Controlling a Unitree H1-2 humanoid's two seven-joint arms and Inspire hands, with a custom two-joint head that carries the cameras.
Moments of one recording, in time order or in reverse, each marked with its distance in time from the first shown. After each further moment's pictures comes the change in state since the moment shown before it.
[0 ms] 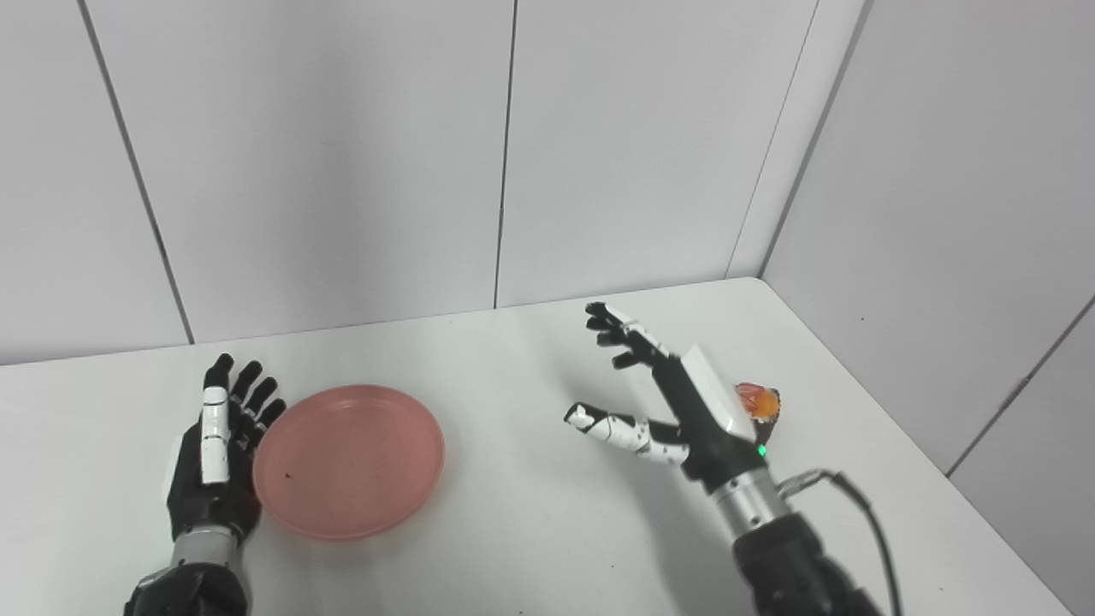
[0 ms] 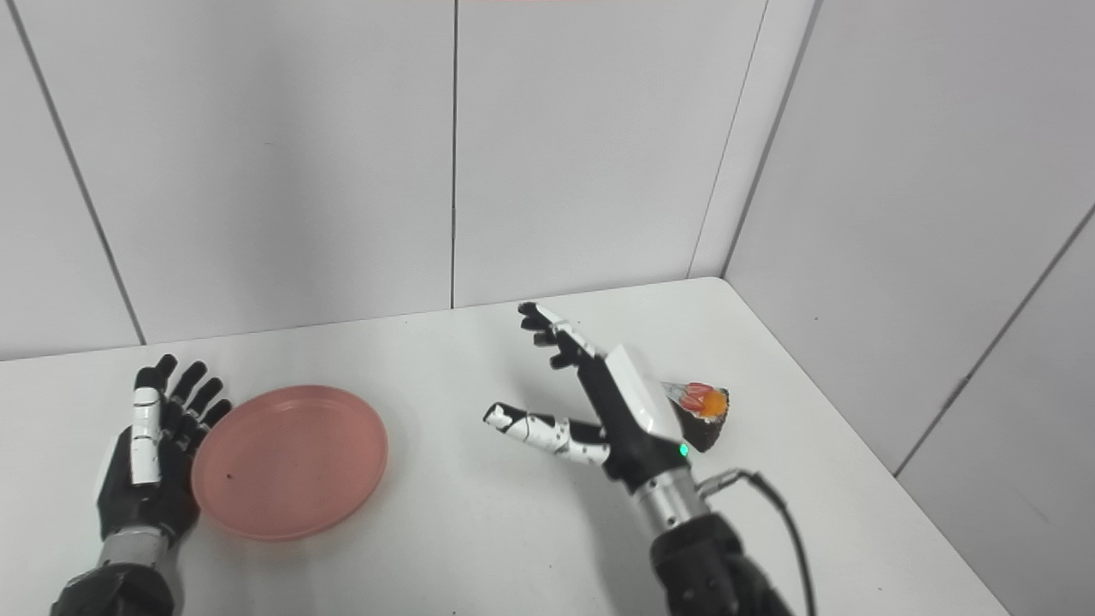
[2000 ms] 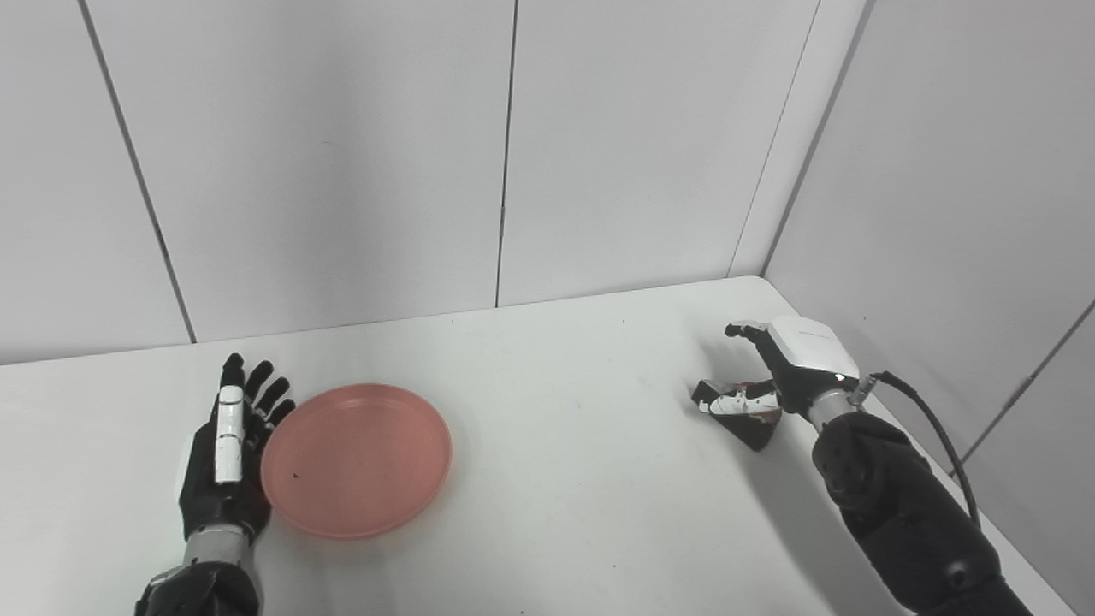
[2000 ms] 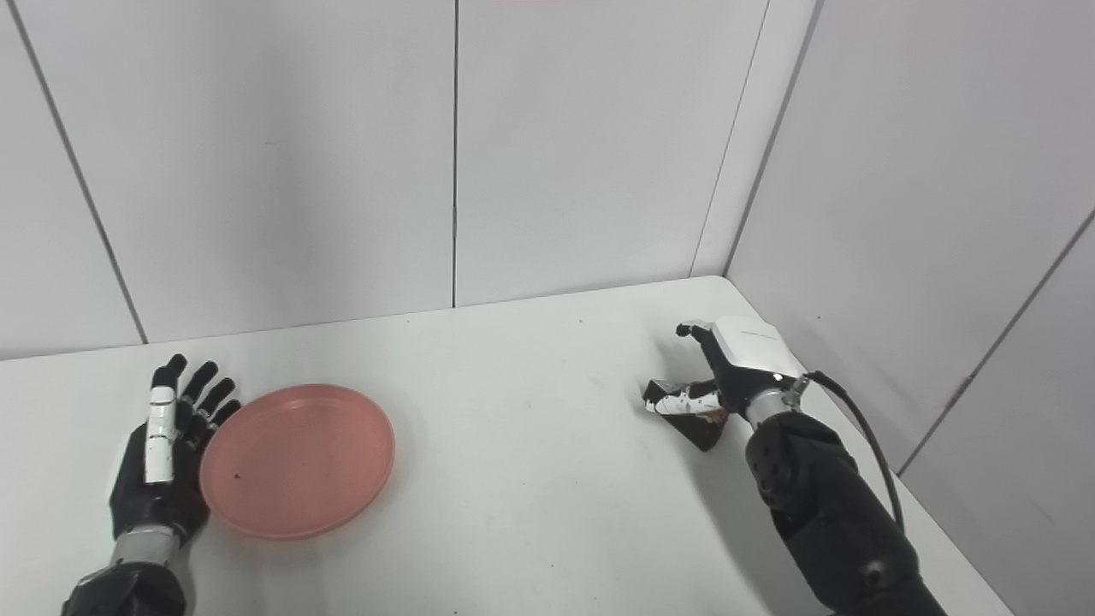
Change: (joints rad) left arm 0.008 -0.018 -0.009 -0.015 0.029 0.004 0.018; right arm -0.164 -0.317 0.067 0.668 -0.201 0.107 0.002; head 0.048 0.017
